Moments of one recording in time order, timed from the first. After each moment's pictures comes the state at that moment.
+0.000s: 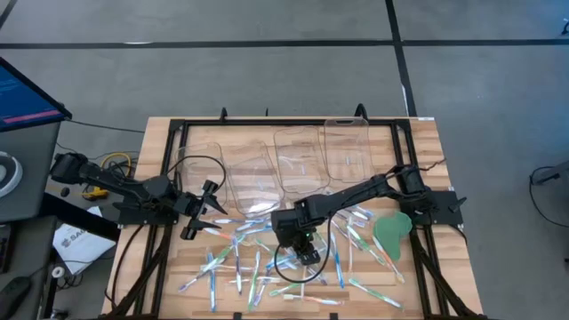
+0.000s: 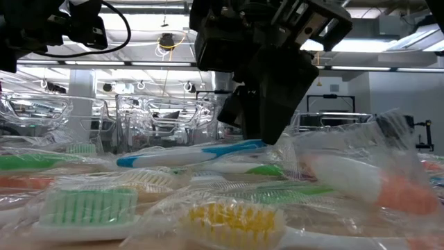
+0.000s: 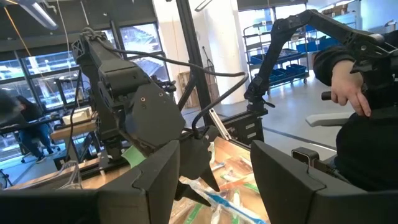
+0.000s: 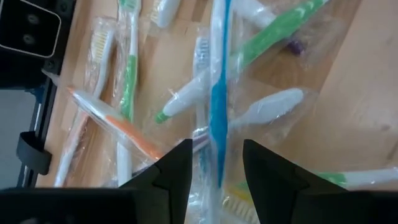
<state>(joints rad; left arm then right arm) -0.21 0.59 0.01 0.74 0.20 0.20 0.21 2.12 1.52 -0.66 -0.45 -0.04</state>
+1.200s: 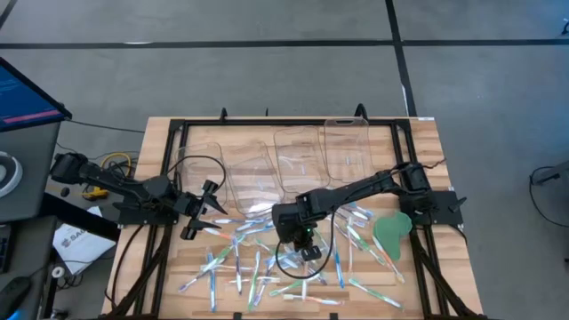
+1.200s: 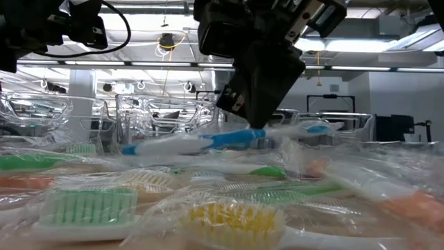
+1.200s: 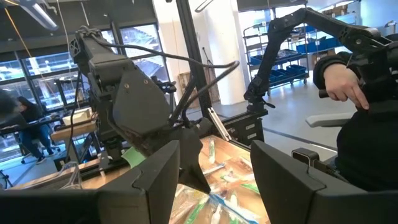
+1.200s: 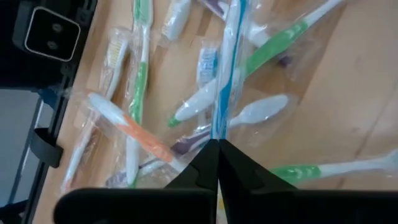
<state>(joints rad) -0.21 0.59 0.01 0.74 0.20 0.20 0.19 2.07 1.52 -0.69 -0.46 -0.09</state>
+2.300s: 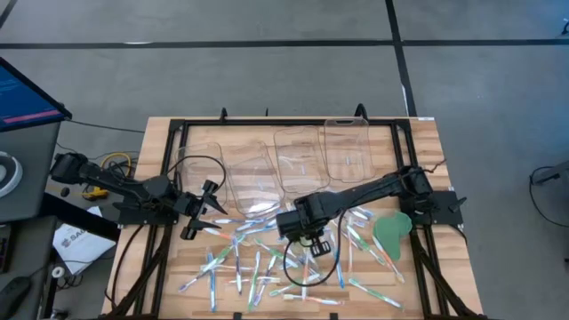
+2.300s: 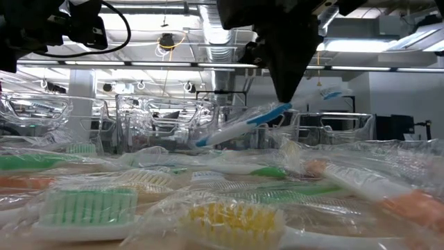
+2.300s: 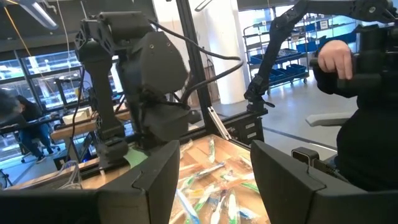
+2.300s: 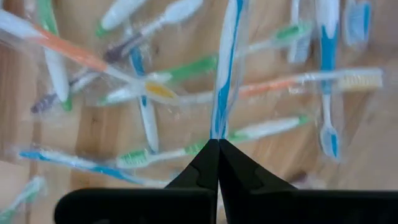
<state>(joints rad) -0.21 0.59 0.01 0.74 0.20 0.20 0.26 2.07 1.80 -1.27 0.00 -0.07</state>
